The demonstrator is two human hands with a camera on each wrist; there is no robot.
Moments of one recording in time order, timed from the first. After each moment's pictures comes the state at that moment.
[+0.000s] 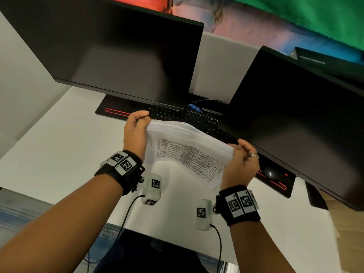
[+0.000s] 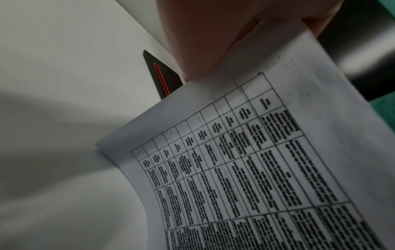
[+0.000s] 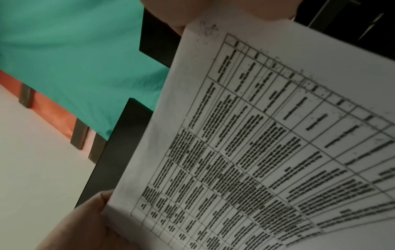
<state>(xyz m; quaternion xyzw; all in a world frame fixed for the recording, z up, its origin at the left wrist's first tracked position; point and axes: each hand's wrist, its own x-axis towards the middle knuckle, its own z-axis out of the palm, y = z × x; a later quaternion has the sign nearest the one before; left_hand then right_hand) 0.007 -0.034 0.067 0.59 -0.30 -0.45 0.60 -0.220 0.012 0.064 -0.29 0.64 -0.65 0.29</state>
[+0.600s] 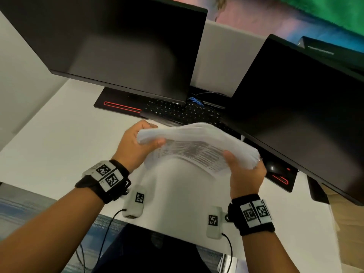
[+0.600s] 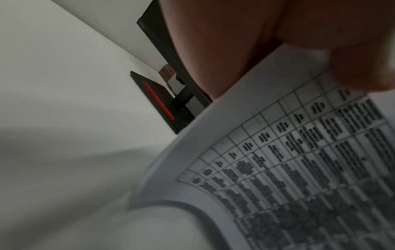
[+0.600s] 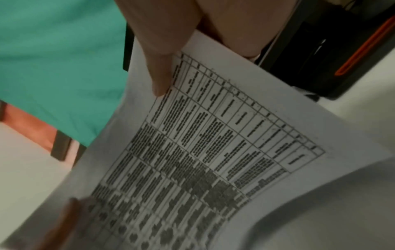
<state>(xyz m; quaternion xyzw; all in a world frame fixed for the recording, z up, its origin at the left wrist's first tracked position) 0.027 0.003 0.055 0.56 -0.54 -0.44 0.45 -0.243 0.039 0.055 -0.28 0.61 -0.62 0.41</state>
